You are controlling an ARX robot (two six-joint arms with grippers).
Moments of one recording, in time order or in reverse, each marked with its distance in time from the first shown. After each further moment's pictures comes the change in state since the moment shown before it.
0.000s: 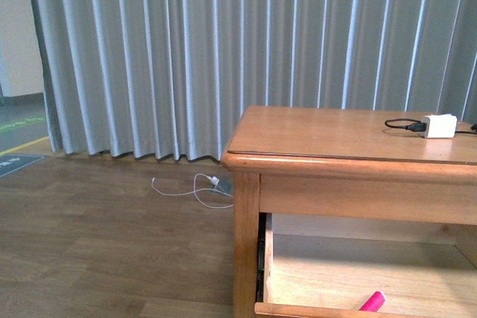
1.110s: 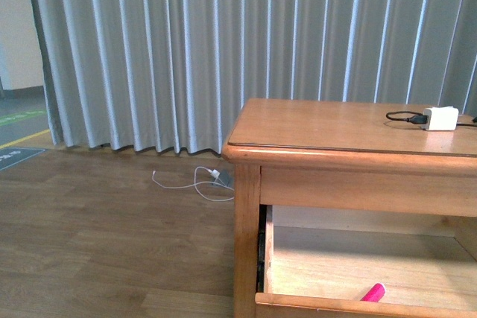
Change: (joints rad) left arm 0.152 -0.138 -0.135 0.028 0.134 0.019; right arm 0.001 0.000 0.000 0.000 0.000 -0.001
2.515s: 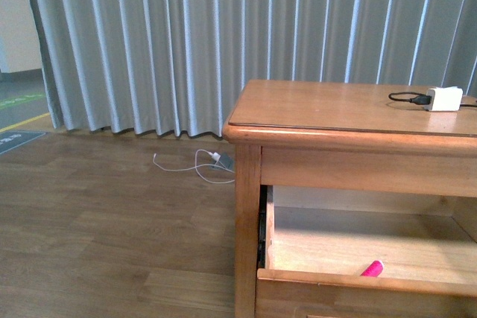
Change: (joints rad) left arm 0.000 0.000 0.000 0.000 0.000 0.000; right arm 0.153 1.326 0.554 -0.121 0.140 0.063
